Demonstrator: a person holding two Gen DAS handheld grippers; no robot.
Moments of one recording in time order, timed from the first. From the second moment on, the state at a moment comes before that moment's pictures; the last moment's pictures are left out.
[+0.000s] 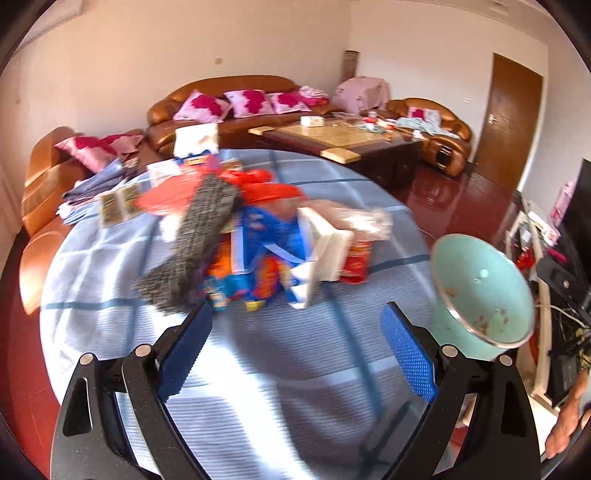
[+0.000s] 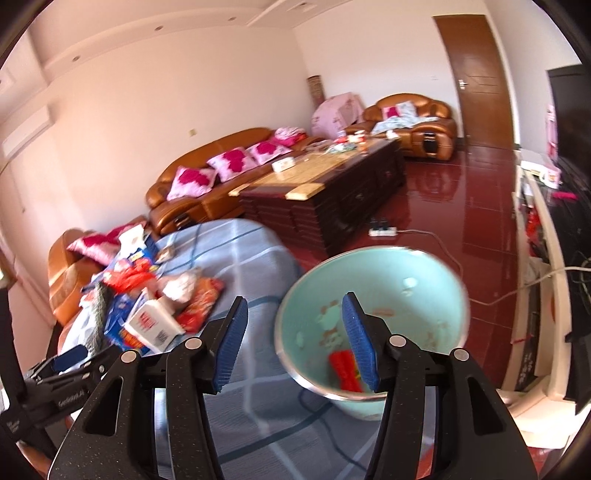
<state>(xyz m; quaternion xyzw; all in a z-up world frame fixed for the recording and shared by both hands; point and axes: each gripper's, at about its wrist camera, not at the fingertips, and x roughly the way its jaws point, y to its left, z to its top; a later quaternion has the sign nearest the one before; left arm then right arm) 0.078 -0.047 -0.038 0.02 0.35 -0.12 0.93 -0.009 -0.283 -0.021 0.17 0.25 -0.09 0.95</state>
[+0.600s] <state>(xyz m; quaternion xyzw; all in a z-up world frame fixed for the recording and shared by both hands) 0.117 0.047 -0.048 -0.01 0.35 -0.05 0.94 0.034 -0.177 -0.037 0.15 0.28 0.00 0.95</state>
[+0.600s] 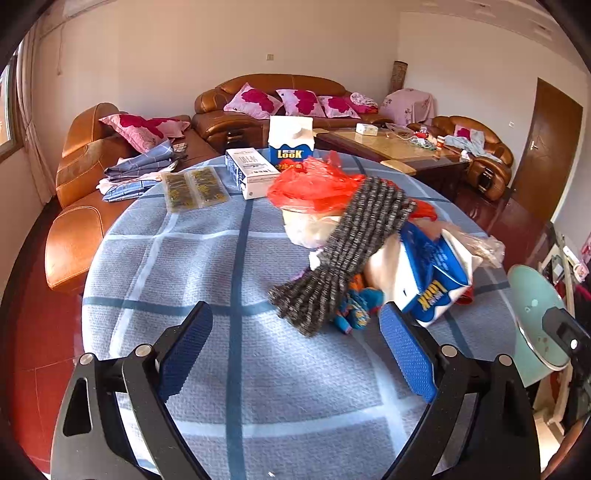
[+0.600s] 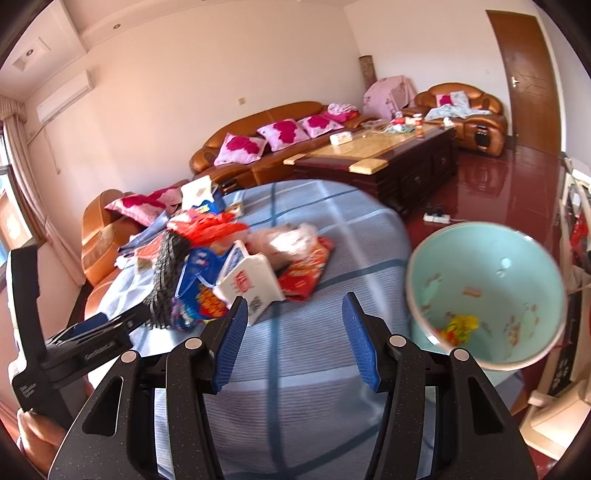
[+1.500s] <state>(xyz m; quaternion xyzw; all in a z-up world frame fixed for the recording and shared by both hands) 0.152 0.073 -0.062 -0.06 0.36 -0.10 0.93 0.098 -0.124 -0.049 0.17 0.29 0.05 0.94</state>
